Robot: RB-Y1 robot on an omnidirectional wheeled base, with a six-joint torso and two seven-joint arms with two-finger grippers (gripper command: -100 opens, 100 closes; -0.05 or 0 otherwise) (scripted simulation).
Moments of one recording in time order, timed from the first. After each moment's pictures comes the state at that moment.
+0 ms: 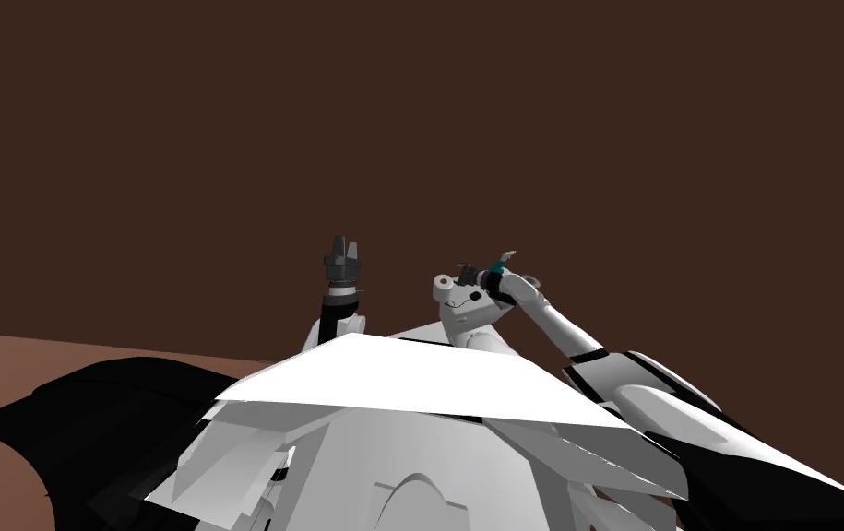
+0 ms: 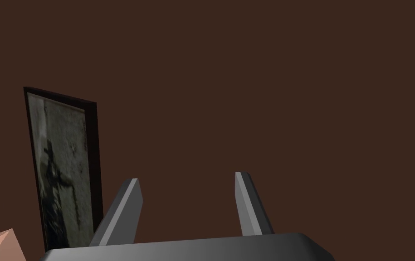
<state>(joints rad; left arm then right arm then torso) 0.49 0.01 0.02 -2.26 -0.10 -0.52 0.10 -0.36 -0.71 0.42 -1.43 1.47 -0.63 0.04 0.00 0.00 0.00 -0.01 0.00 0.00</state>
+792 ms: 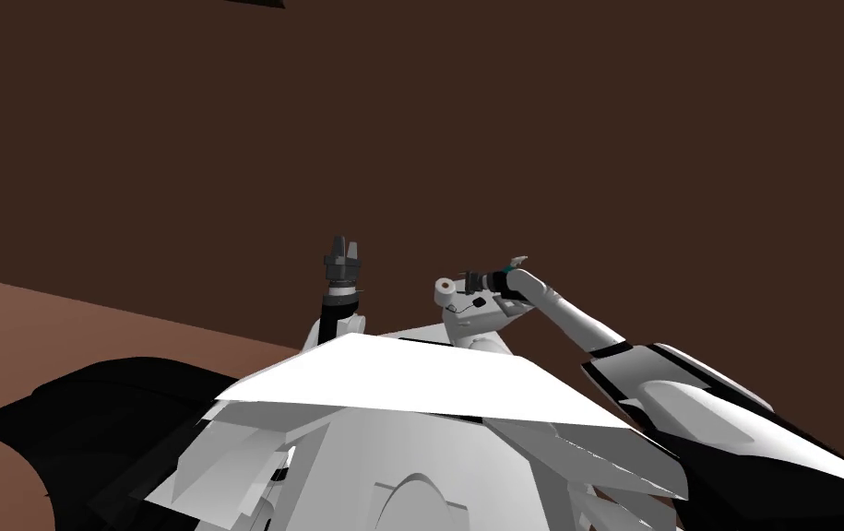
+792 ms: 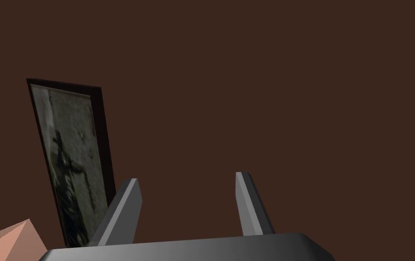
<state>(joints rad) 0.49 0.01 0.02 -2.26 -0.10 -0.52 0.10 -0.43 -0.83 0.50 -1.44 1.53 -0.87 0.02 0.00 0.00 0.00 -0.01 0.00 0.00</state>
